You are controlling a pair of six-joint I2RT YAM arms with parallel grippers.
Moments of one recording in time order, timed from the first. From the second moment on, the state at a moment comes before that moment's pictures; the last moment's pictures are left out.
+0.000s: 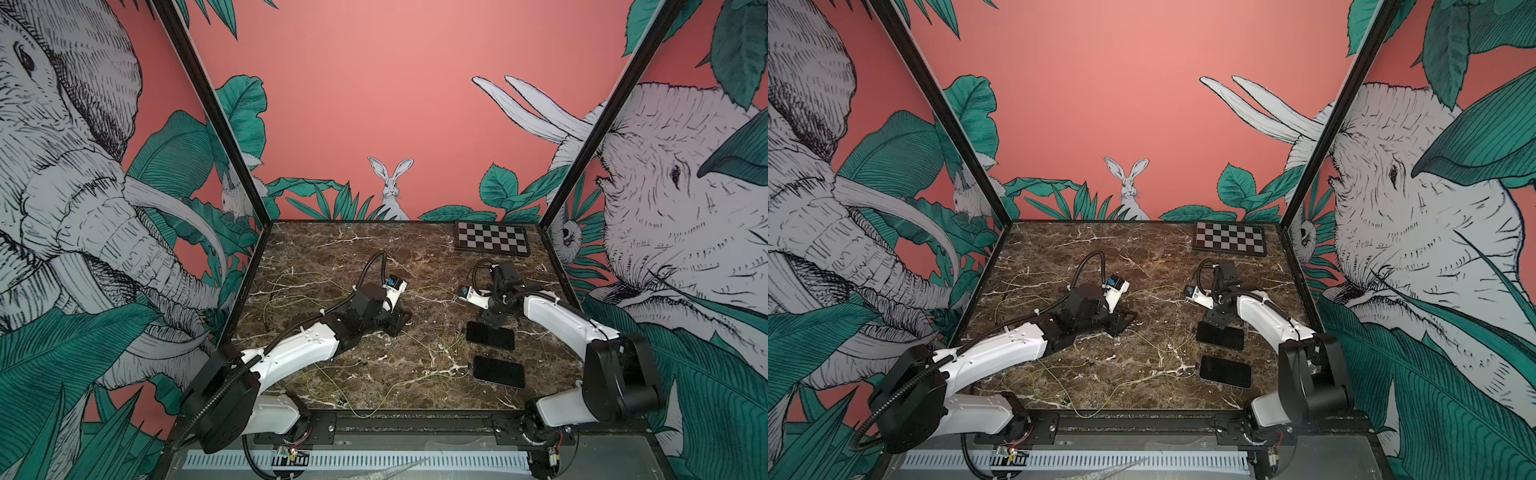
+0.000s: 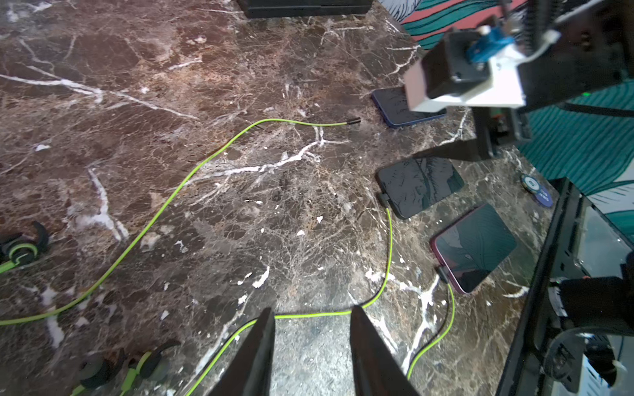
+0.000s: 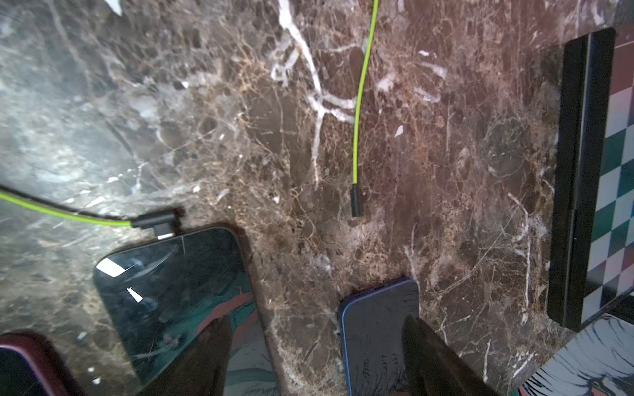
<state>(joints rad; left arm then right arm) -0.80 1.30 0.72 -0.01 0.20 -0.27 0.24 1.48 0.91 -0.59 -0.01 -0.99</state>
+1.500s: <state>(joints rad) -0.80 1.29 0.79 -0.05 0.24 -0.11 0.21 1.69 1.11 -0.60 -0.14 -1.13</state>
